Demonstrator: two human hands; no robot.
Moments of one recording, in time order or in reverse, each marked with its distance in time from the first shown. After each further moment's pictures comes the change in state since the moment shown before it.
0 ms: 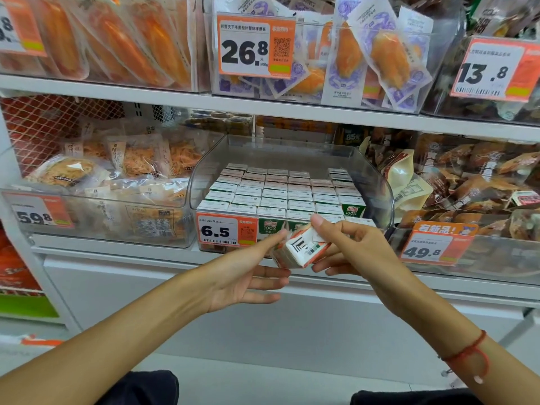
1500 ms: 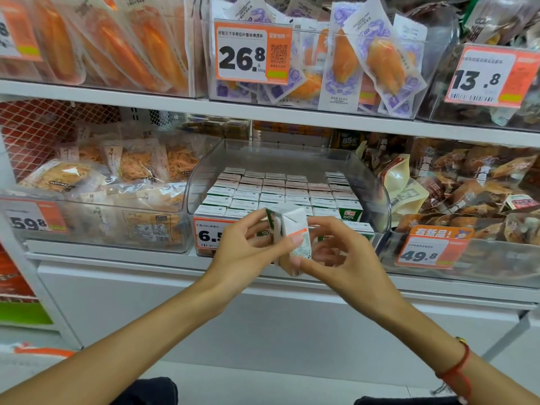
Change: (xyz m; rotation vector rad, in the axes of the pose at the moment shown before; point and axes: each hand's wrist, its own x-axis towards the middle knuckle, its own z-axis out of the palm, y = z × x) left_hand -0.001 0.004 0.014 0.131 0.220 0.673; right_hand -0.005 0.014 0.008 -0.342 0.059 -0.443
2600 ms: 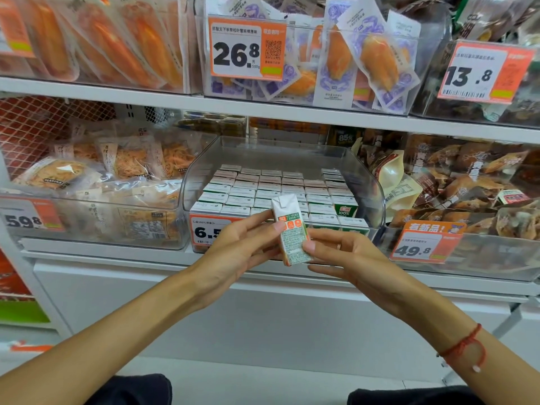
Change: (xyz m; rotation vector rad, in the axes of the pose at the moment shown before) left_hand 0.004 -0.002 -0.010 -0.219 -0.239 -0.197; right_hand 0.006 0.006 -0.021 0.391 -0.303 0.399
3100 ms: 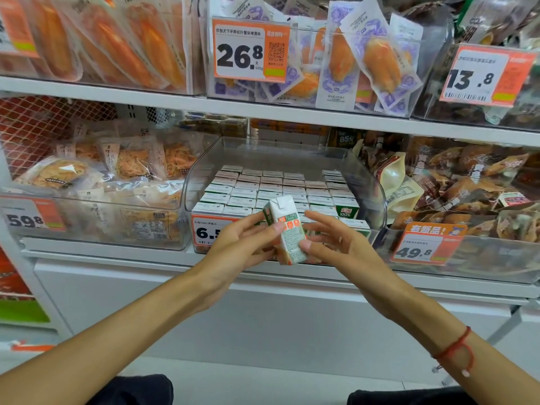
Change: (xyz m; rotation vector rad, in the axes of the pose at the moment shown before) left_hand 0.000 -0.002 -0.002 0.061 0.096 -0.003; right_hand 0.008 0.005 0.007 -0.112 0.178 -0.113
